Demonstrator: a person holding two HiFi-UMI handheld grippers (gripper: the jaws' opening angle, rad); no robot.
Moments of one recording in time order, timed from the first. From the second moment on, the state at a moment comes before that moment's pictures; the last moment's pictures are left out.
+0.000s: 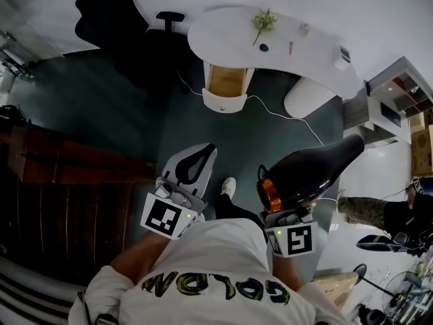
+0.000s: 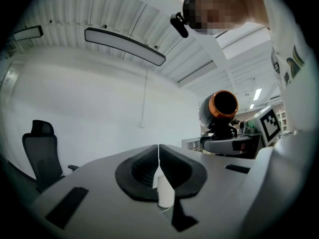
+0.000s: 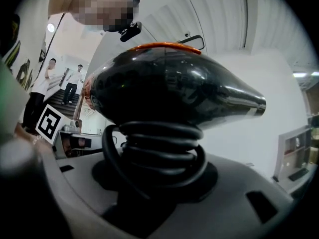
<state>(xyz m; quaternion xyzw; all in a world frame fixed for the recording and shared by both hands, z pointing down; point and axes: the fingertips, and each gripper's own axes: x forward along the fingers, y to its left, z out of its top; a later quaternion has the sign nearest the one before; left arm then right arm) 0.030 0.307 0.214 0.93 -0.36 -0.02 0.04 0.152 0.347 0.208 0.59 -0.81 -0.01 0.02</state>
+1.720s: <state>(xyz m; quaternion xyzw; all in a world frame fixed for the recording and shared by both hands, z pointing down) -0.010 -0.035 0.243 0.91 -0.40 -0.02 0.06 0.111 -0.018 0.240 0.52 -0.85 -0.01 0.07</state>
